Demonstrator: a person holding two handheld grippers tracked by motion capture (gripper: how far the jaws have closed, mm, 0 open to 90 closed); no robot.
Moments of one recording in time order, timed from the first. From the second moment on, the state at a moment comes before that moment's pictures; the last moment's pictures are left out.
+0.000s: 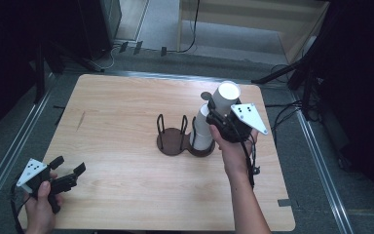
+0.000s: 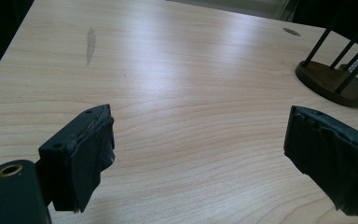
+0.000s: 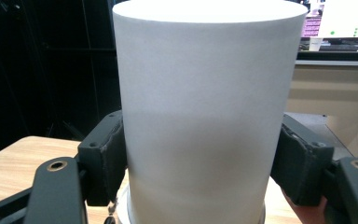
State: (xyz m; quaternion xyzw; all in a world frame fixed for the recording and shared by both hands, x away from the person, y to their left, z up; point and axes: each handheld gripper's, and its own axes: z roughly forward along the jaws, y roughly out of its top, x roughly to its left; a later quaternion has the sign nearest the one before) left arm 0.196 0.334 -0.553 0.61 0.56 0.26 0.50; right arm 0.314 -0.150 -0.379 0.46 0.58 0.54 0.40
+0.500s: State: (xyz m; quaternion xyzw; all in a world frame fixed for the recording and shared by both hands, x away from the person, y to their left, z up) left arm 0.196 0.334 -0.553 0.60 0.56 0.26 0.51; right arm 0.300 -0.178 -0.379 0.47 0.57 0.53 0.41
